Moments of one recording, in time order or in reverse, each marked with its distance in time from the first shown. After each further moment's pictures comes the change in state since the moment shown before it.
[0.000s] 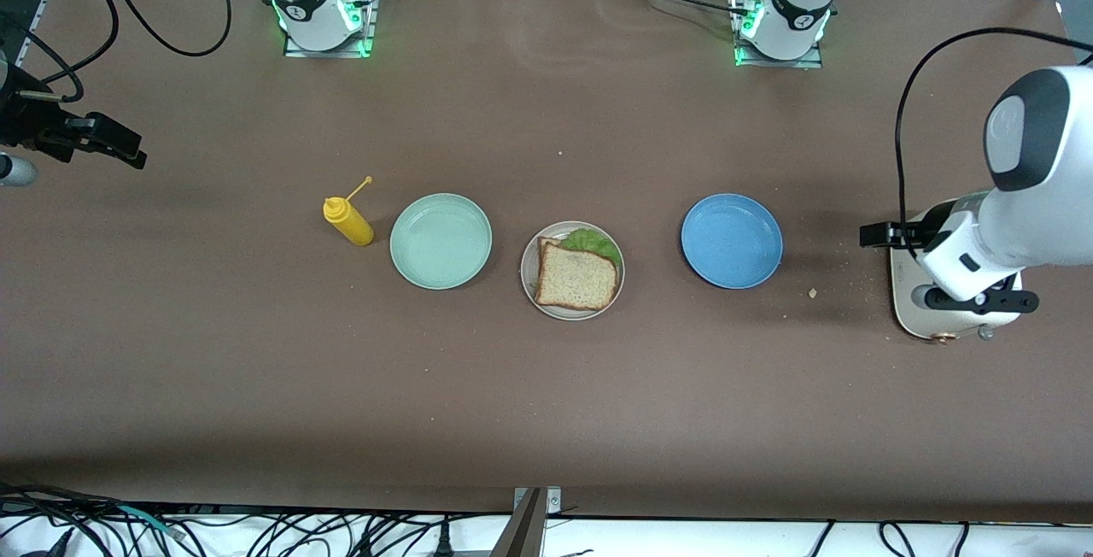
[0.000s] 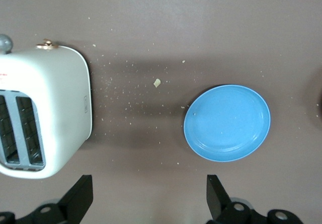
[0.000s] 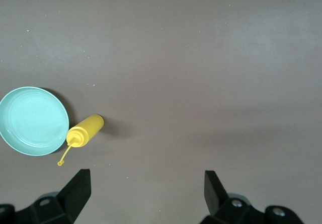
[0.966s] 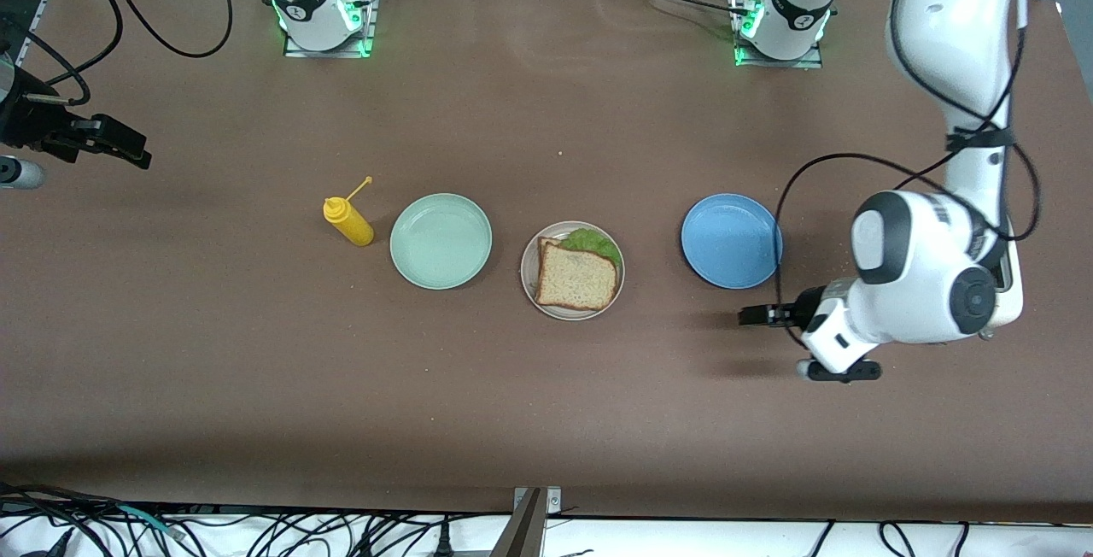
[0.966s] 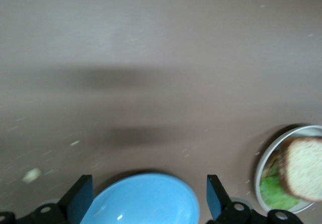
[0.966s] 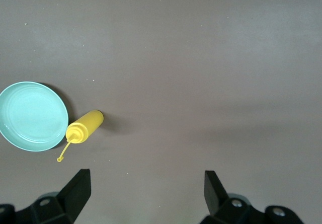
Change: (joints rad) left arm -0.017 0.268 -0.035 0.003 -0.315 0.366 0.000; right arm 0.001 0.022 0.003 0.021 -0.001 -0.033 -0.002
